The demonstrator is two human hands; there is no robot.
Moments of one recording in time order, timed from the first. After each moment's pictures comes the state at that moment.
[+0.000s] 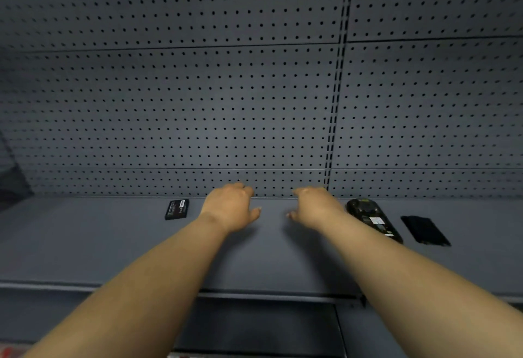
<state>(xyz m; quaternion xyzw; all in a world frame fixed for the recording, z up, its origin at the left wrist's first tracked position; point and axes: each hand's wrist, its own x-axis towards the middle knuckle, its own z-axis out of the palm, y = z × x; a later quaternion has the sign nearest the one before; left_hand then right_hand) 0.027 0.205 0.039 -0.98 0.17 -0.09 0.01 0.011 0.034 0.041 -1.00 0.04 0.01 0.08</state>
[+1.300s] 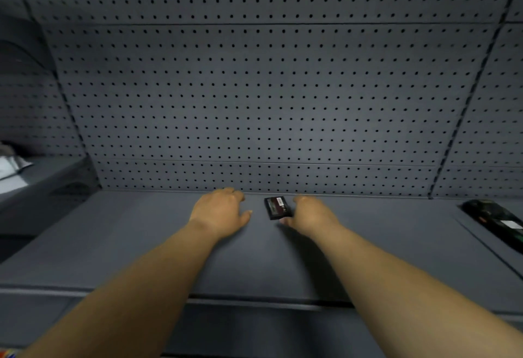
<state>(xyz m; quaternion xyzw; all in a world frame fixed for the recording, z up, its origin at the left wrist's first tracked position) 0.093 0.477 0.011 -0.99 0.15 -0.05 -0.02 0.079 0.296 0.004 -0.98 0.08 0.04 0.16</state>
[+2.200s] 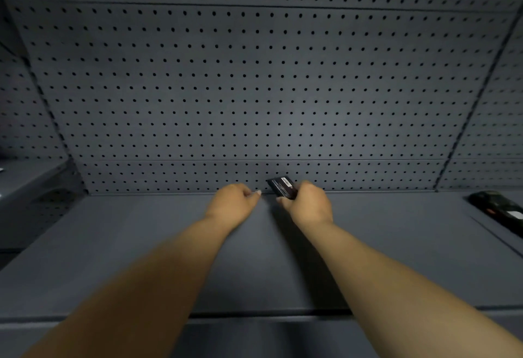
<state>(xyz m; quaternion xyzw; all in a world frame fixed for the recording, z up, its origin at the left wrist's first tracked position) 0.134 0.485 0.005 -0.95 0.10 -0.02 -0.28 0.108 0.340 -0.005 -0.93 0.17 -0.13 0.30</state>
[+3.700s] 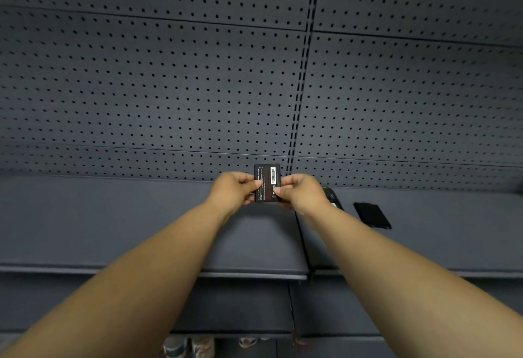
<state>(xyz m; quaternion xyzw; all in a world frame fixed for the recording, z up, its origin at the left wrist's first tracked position) 0.010 0.121 0.020 -0.77 0.08 0.02 -0.63 -0.013 -0.020 0.019 -0.78 0.06 -0.06 0.62</state>
